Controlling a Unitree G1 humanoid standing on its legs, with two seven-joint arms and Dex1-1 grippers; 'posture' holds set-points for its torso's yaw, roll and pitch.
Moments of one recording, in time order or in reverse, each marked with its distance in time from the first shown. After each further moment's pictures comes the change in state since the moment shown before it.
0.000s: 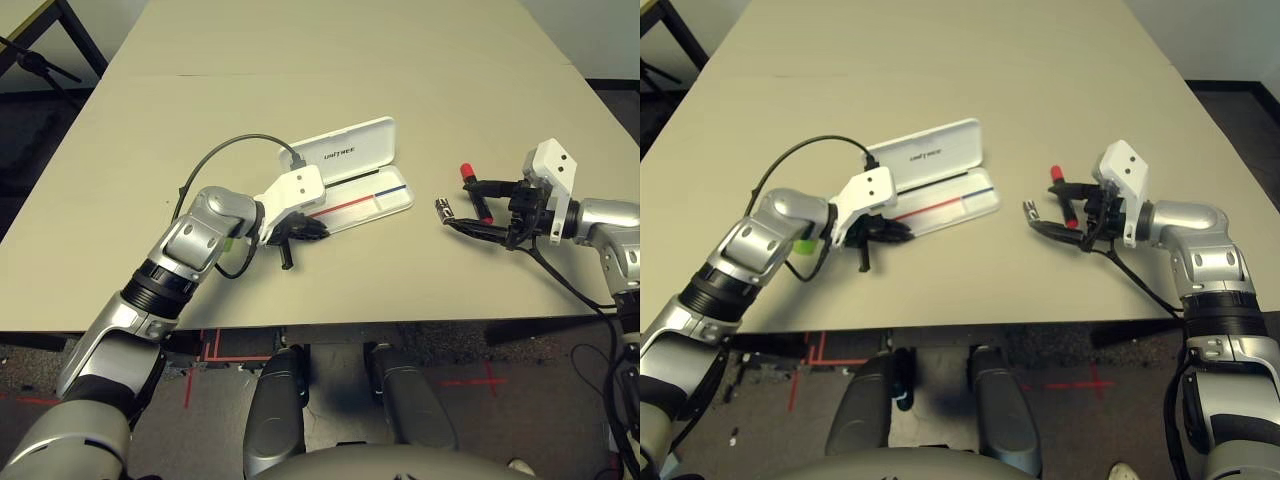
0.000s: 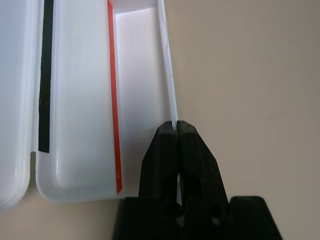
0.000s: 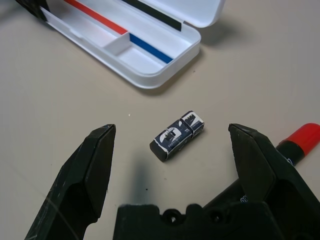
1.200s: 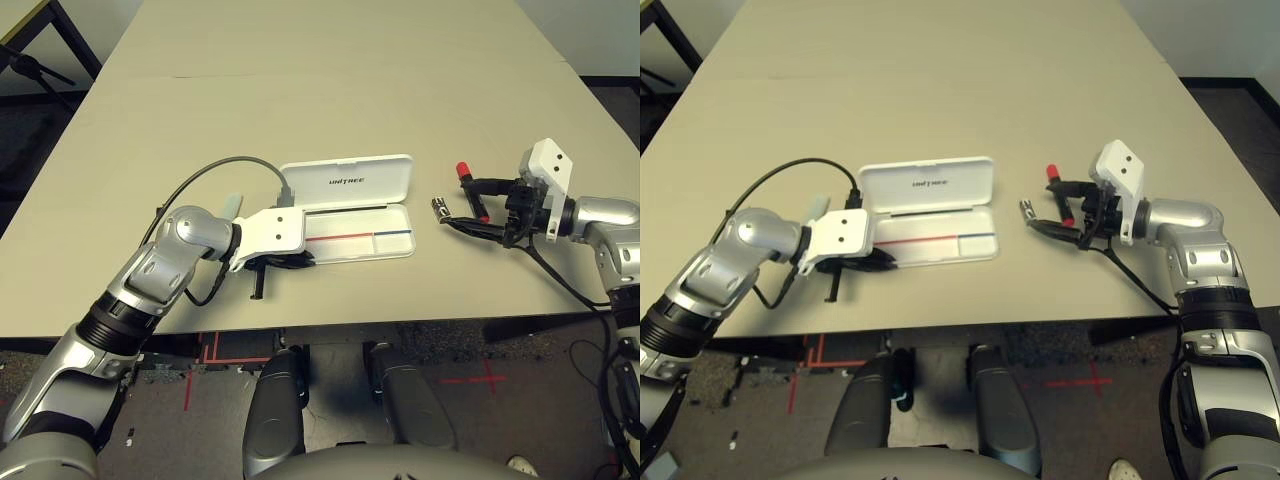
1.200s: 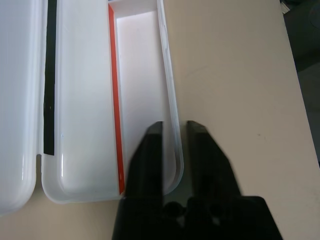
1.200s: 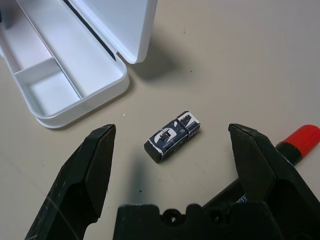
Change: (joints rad) left arm 0.190 0.122 0.036 -0.175 0.018 -0.203 -0.090; right arm -0.039 0.020 0.009 0.072 -0.029 -0.043 0.017
